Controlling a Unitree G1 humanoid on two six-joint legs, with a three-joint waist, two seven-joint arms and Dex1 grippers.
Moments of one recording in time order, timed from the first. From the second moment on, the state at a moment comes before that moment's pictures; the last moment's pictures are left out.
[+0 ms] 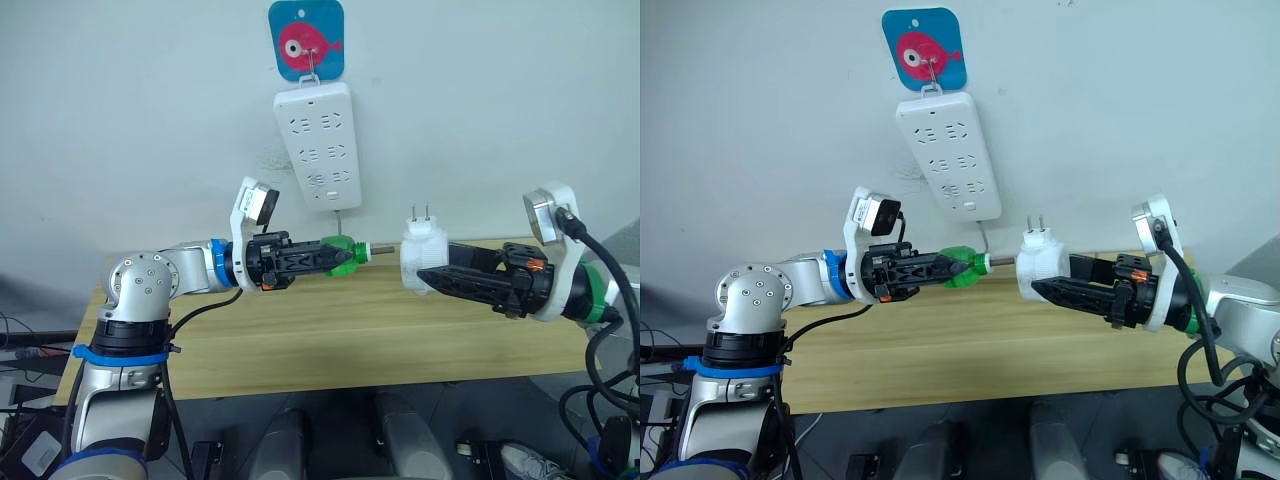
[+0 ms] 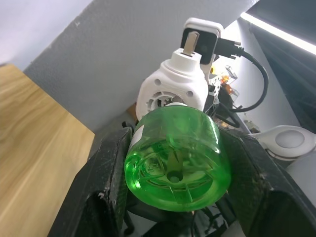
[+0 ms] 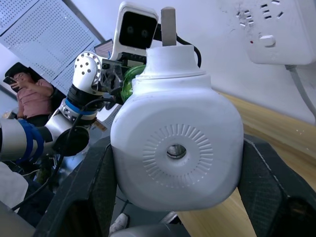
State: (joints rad) left arm -0.62 0.56 0.09 -0.05 -1.22 1.24 -0.93; right arm -0.42 -0.68 -0.44 -0.52 1.52 1.36 0.36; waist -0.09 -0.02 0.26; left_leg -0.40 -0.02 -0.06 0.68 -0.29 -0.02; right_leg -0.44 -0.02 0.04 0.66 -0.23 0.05
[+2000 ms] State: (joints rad) left arm -0.62 0.55 0.07 -0.10 -1.21 1.26 -0.98; right arm -0.34 -0.98 -0.19 -0.51 1.82 1.01 0.29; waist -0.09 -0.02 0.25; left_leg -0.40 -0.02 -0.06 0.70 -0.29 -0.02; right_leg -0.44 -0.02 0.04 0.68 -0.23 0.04
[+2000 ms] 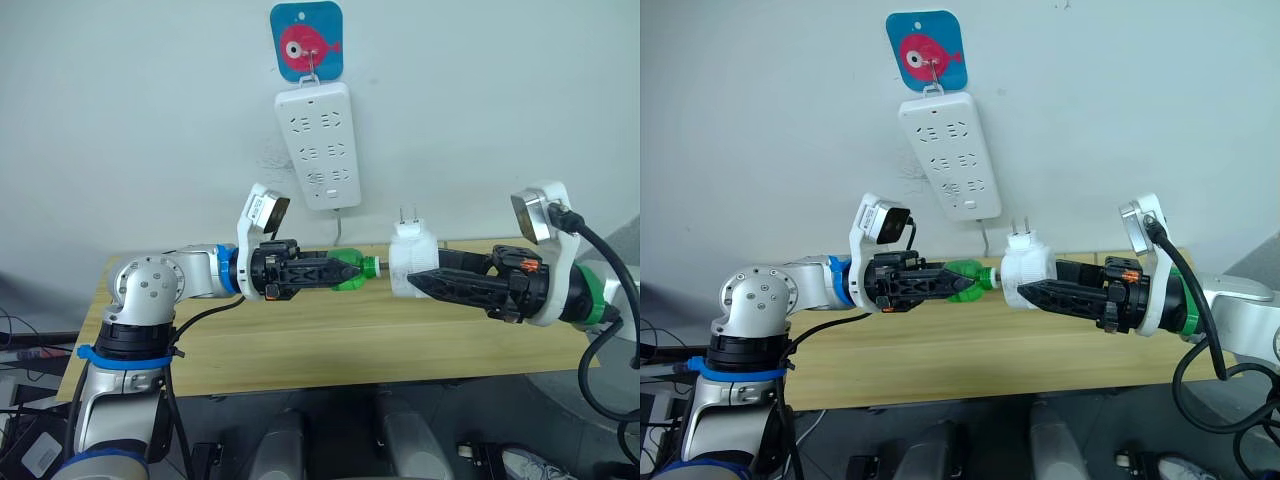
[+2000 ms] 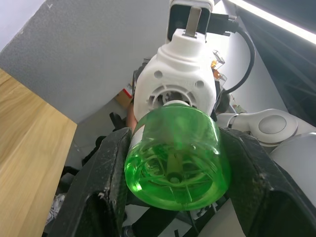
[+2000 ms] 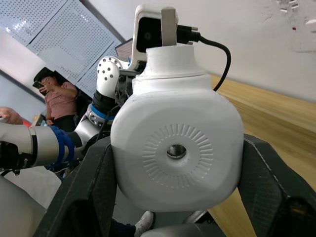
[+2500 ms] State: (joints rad) left arm -0.60 0.55 0.06 -0.11 -1.19 1.25 -1.00; right arm -0.34 -0.98 -0.17 -0.51 1.84 1.00 0.28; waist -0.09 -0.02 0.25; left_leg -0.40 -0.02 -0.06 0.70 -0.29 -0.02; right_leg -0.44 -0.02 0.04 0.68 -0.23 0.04
